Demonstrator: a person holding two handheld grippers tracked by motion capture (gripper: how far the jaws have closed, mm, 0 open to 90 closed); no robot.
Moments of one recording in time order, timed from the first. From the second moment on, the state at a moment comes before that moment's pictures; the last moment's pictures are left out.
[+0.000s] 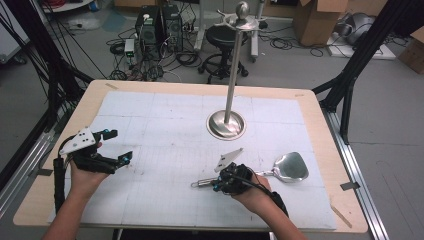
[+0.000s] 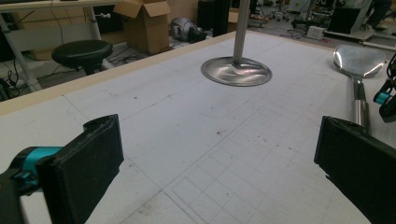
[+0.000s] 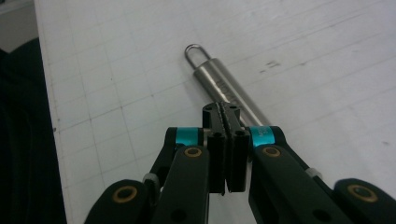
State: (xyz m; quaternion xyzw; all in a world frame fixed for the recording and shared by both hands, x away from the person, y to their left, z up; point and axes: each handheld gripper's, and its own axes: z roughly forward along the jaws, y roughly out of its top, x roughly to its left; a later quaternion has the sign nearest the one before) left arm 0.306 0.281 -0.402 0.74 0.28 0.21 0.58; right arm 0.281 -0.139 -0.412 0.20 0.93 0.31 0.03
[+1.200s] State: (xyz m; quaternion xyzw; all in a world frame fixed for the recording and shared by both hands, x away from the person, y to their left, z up) left arm 0.308 0.283 -0.402 0.74 0.28 0.21 0.58; right arm 0.336 -0.121 -0.430 0.29 0.90 0.30 0.08
